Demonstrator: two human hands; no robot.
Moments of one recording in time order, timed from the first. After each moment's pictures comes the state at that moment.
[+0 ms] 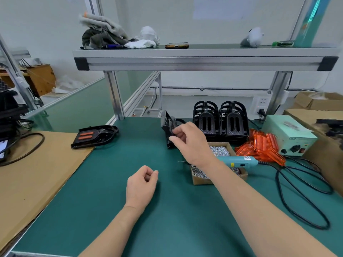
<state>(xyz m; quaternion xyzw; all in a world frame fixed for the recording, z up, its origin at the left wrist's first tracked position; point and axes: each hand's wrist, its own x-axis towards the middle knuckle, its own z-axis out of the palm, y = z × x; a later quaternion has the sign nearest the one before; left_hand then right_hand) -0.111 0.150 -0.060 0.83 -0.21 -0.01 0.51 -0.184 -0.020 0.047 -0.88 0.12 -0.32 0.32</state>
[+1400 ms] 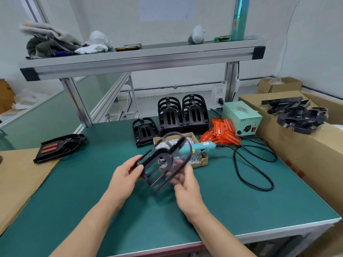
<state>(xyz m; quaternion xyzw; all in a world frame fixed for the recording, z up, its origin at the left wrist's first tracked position) -0.157 0.131 -0.011 0.71 -0.33 -0.19 0.59 -0.306 0.027 -0.049 -0.63 0.23 -0.38 0.64</state>
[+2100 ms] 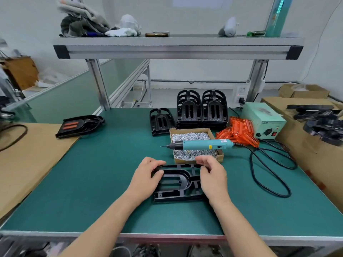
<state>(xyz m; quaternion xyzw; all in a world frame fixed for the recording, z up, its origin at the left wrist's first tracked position) -0.165 0.139 -0.048 0.81 -0.43 -0.09 0.38 -0.317 -0.008 -0.045 -0.71 0.34 -0.36 0.50</state>
